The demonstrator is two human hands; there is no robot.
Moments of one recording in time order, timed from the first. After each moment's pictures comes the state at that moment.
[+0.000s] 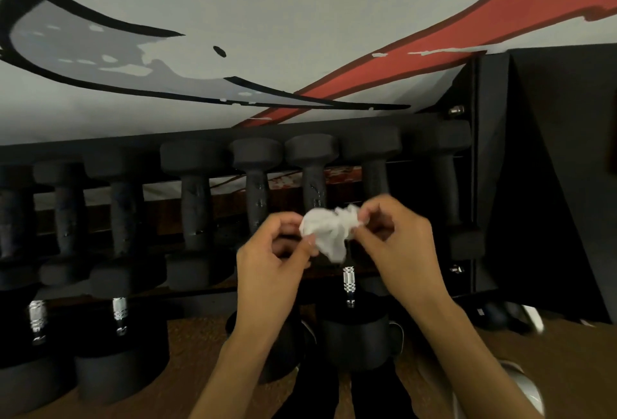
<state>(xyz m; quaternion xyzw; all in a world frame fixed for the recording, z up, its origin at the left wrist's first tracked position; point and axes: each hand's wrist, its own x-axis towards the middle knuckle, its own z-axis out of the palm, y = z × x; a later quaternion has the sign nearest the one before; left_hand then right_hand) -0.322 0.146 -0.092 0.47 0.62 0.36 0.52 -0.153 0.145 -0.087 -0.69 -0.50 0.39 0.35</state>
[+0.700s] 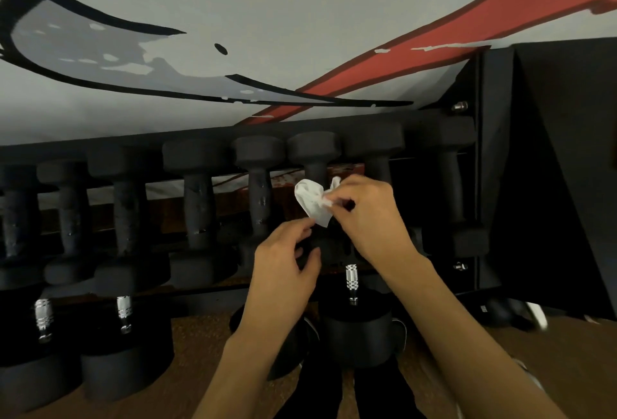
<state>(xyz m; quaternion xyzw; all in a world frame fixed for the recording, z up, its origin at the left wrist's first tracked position) -0.325 0.144 -0.107 0.64 0.60 0.25 0.41 -0.169 0.192 -0.127 -0.66 -0.64 0.27 0.28</state>
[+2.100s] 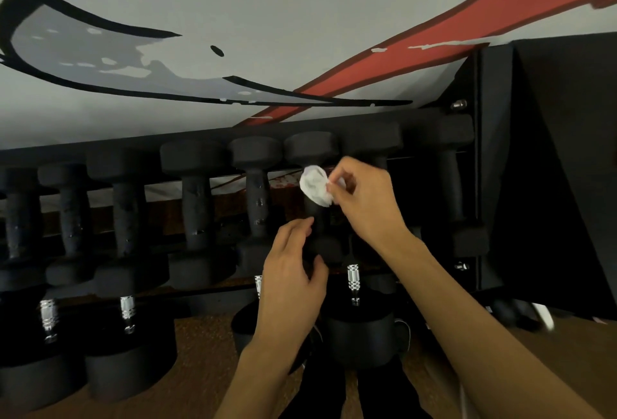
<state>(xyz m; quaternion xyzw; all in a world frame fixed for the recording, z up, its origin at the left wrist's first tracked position) -0.310 0.132 -0.113 0.65 0.62 0.23 0.37 -0.165 0.212 -0.125 -0.67 -0.60 0.32 0.31</state>
